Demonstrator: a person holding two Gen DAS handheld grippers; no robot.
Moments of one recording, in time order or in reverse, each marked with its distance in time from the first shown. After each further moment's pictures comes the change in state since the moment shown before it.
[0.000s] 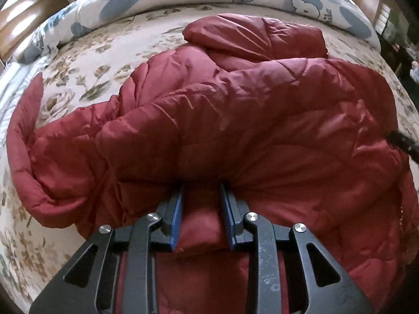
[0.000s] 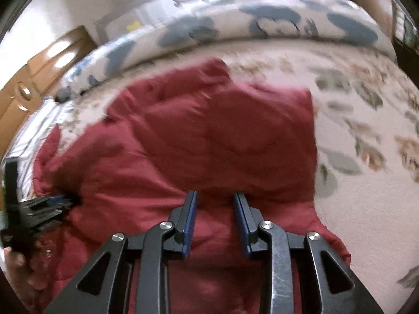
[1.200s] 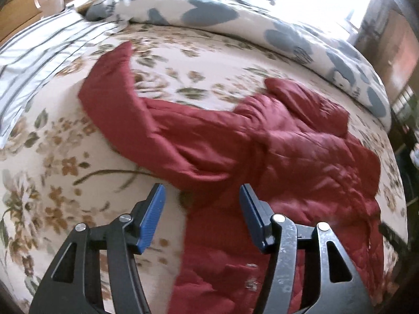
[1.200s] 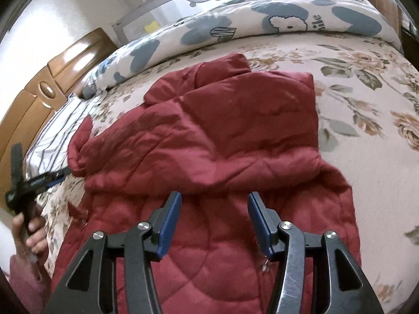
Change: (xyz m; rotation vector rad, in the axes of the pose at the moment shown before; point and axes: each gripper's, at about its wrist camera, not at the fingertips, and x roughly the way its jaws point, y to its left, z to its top) left arm -0.076 0.141 -0.040 -0.369 -0.118 -0.044; right arm -0.055 0.006 -0.045 0.054 0.066 0.151
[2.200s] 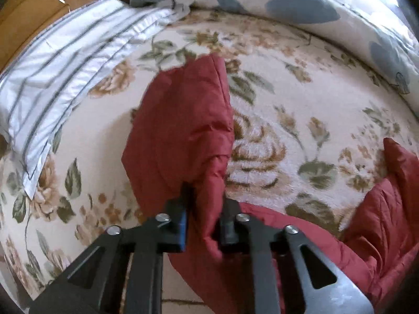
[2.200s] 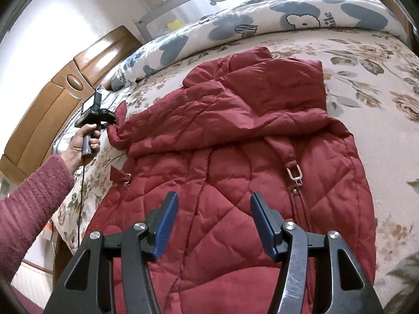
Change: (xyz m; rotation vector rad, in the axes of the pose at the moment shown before) left arm 0.107 0.093 0.141 -0.062 0.061 0.347; right arm -0.059 0.022 -0.055 0.009 0.000 0.111
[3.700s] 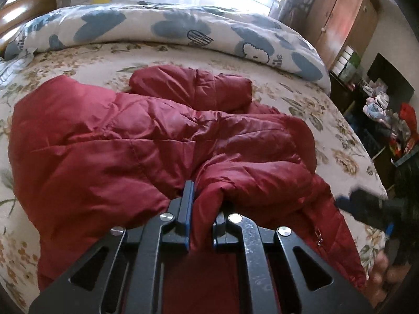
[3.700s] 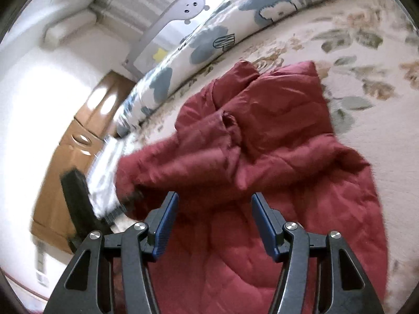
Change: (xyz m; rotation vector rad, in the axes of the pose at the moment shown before) left arm -0.167 -0.211 -0.194 0.347 -0.138 -0.643; right arm 0.044 -0.068 0.076 0.320 -0.065 0.224
